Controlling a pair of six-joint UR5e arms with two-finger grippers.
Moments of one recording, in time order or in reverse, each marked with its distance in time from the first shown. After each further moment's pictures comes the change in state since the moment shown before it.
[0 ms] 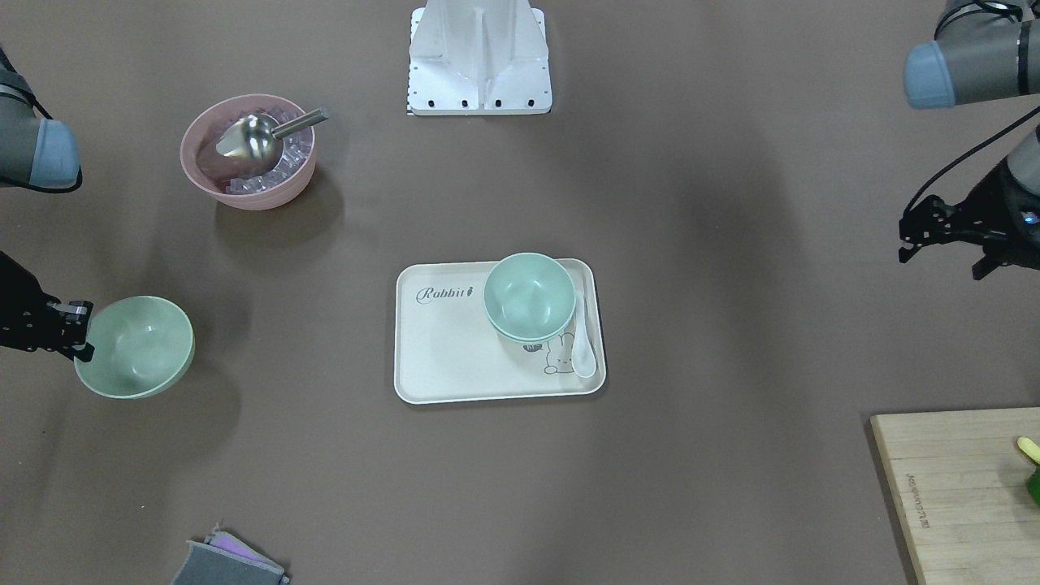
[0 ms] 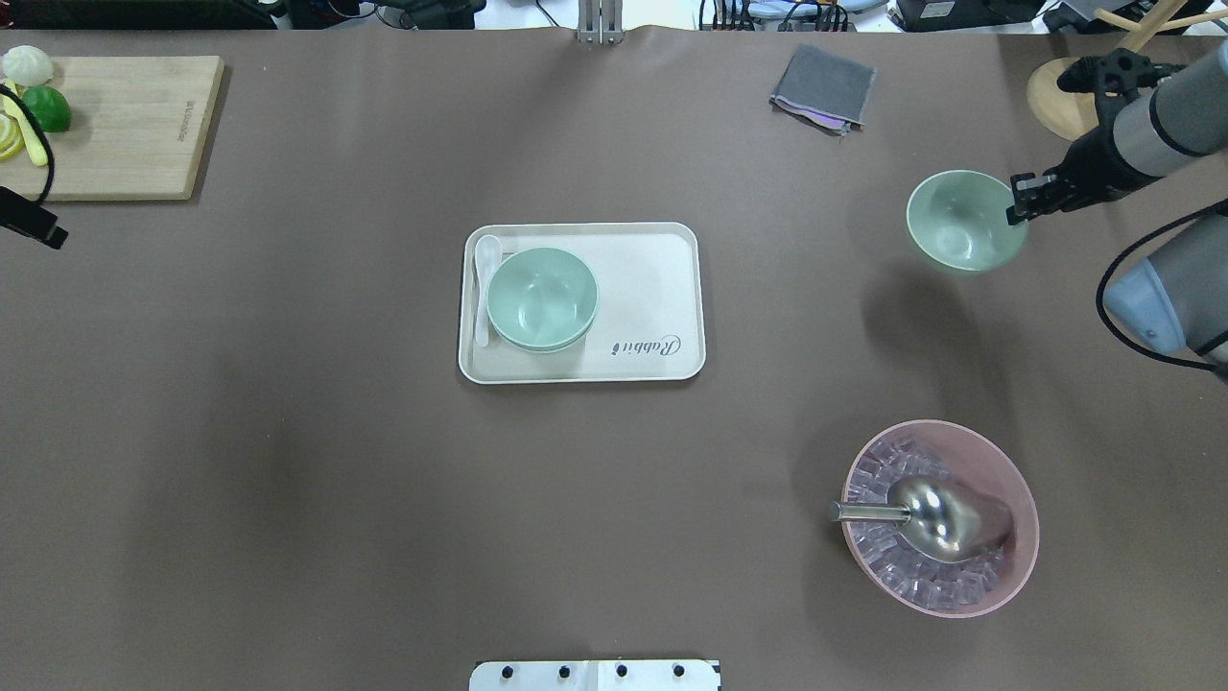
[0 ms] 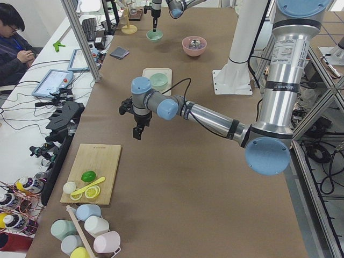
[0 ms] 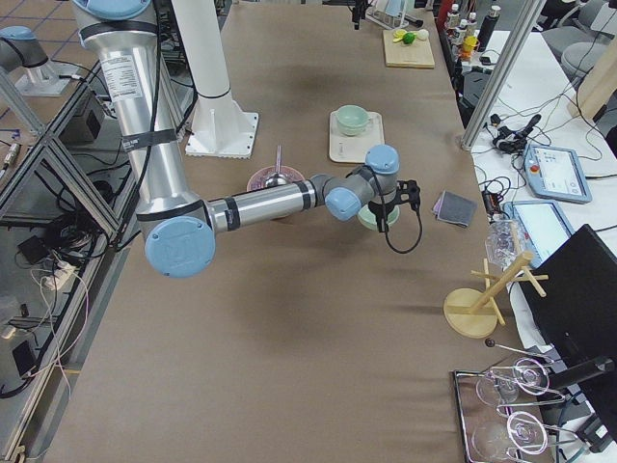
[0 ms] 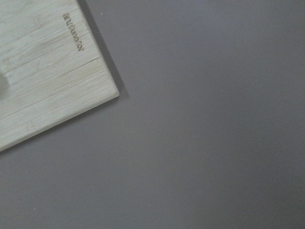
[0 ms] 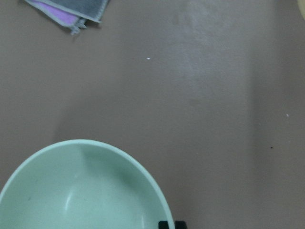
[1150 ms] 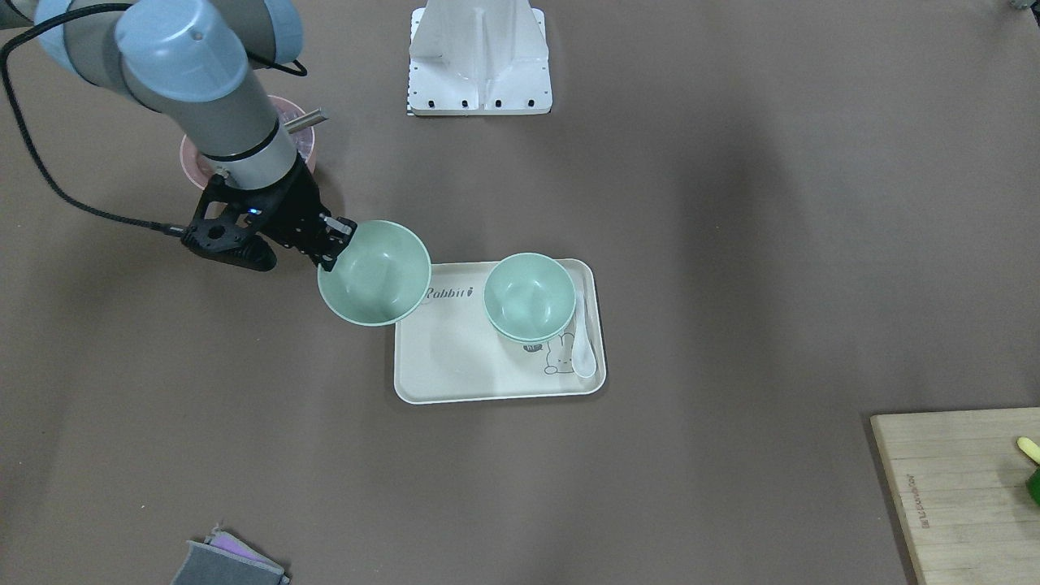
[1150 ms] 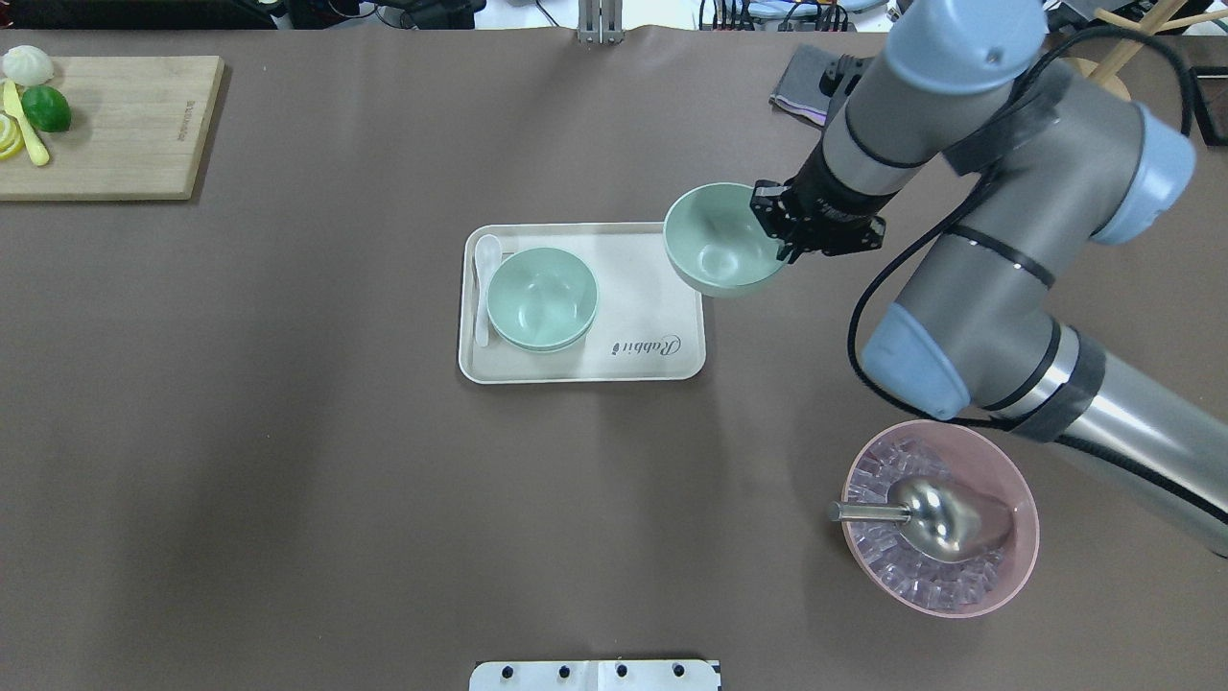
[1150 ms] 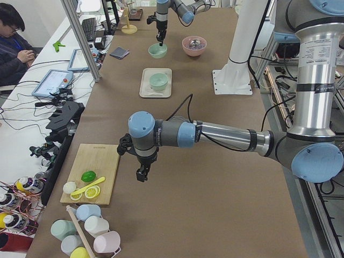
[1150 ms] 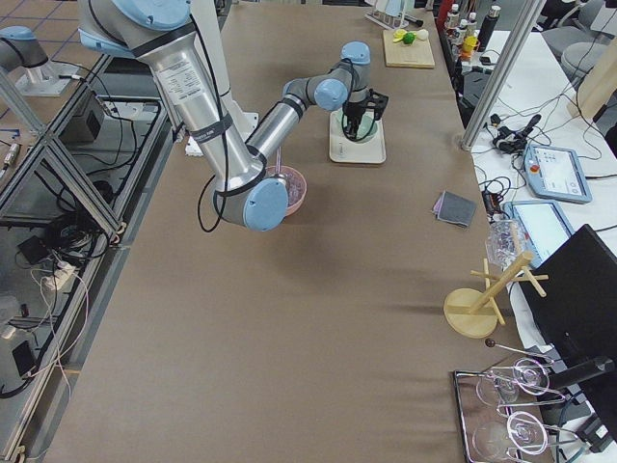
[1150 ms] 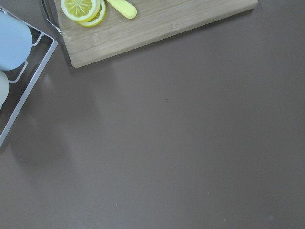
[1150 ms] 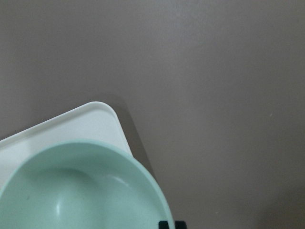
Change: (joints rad) left arm -0.319 0.146 0.027 0.202 -0.082 0.480; right arm -0.367 0.331 0.232 -0.439 -0.207 0.773
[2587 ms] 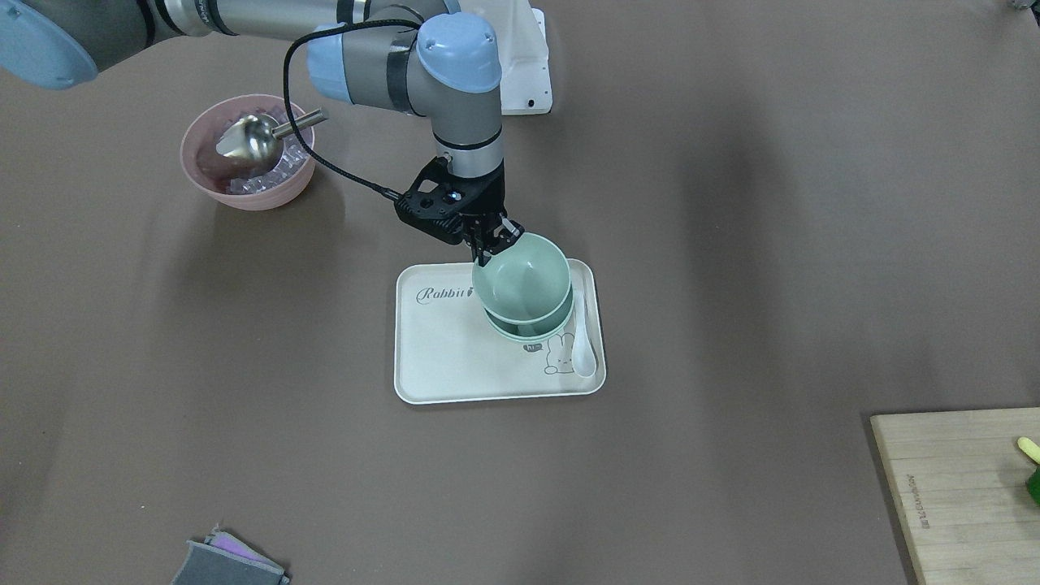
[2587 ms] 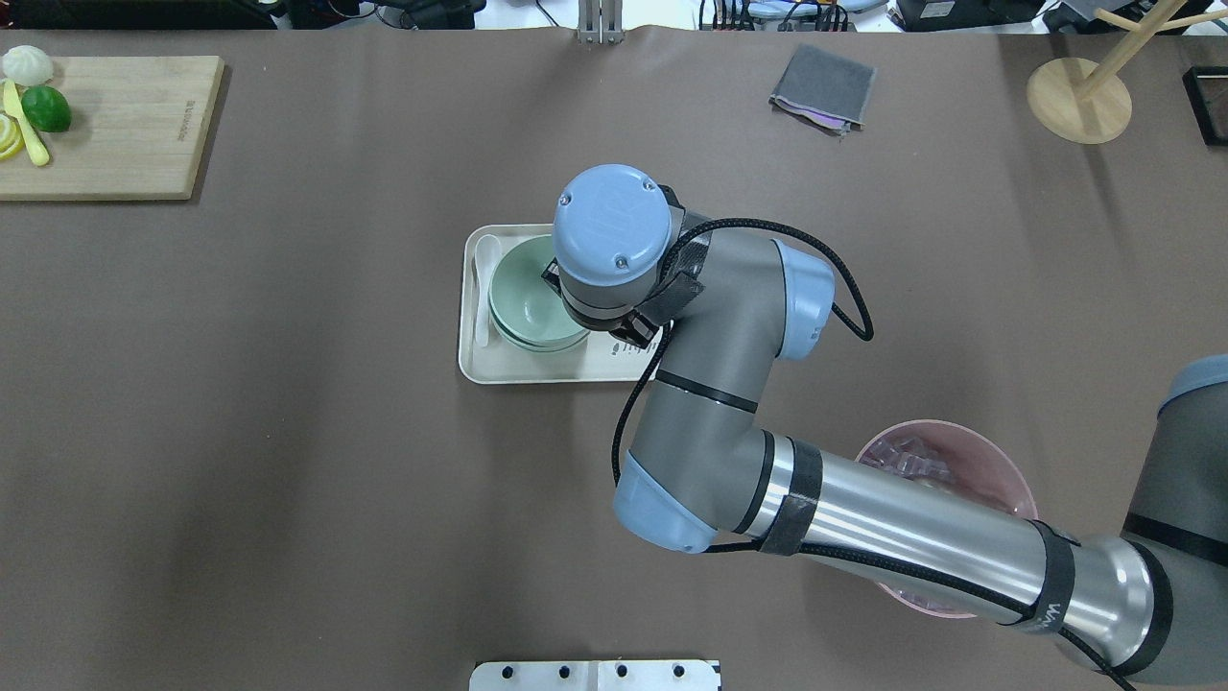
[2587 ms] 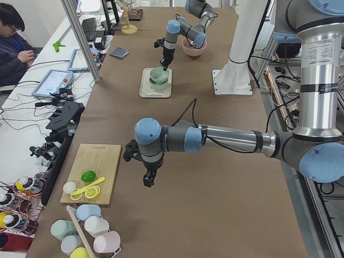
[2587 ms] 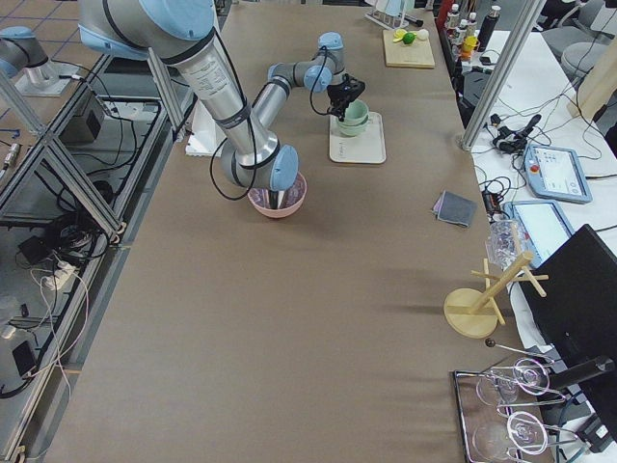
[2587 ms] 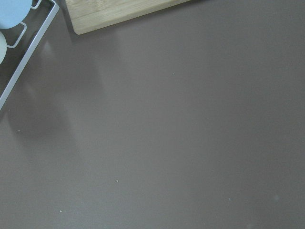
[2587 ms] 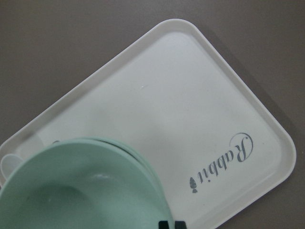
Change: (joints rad) left arm -0.001 0.036 -0.004 -0.004 0.000 0.001; right arm -0.241 0.262 -0.269 0.063 -0.277 0.380
